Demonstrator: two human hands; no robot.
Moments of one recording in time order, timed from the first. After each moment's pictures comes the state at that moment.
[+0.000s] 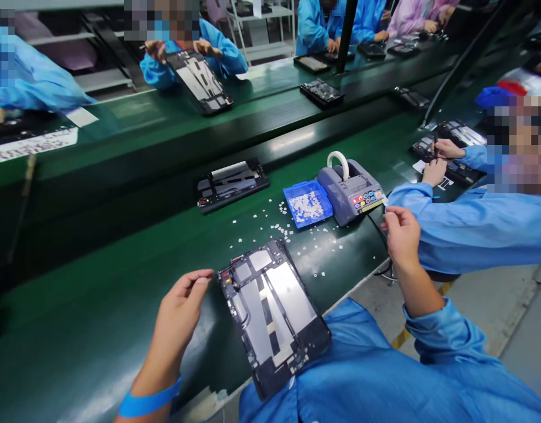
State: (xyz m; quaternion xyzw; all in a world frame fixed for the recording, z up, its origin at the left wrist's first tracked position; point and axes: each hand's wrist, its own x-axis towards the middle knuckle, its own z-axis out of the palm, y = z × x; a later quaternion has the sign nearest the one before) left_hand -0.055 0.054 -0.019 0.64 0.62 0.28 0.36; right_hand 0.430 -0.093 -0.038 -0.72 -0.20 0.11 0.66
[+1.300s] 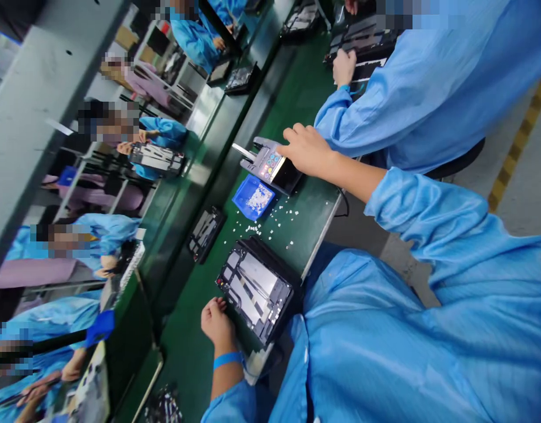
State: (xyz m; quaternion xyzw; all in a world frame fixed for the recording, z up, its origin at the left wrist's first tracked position) left_hand -0.081 0.041 -0.073 0.62 0.64 0.40 0.23; right_hand 0.481 -0.083 -0.008 -0.78 -0.56 -0.07 0.27
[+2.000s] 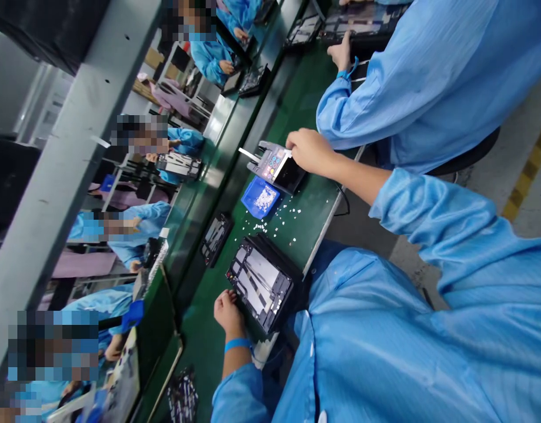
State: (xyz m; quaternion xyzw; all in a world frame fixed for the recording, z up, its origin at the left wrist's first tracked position) left_hand -0.078 0.040 -0.075 0.62 0.63 0.41 0.22; right_hand 0.488 -0.090 -0.015 -0.75 -0.43 0.06 0.51
